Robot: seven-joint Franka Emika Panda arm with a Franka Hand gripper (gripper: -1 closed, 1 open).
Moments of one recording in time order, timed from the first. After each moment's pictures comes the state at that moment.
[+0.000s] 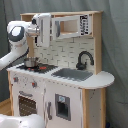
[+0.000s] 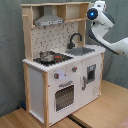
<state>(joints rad) -1.18 -1.33 0.89 -1.96 -0.10 2.08 0.36</state>
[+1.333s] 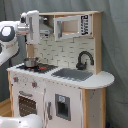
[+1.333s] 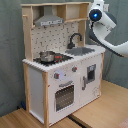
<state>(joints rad) -1.09 -1.35 0.89 -1.92 -0.10 2.15 0.35</state>
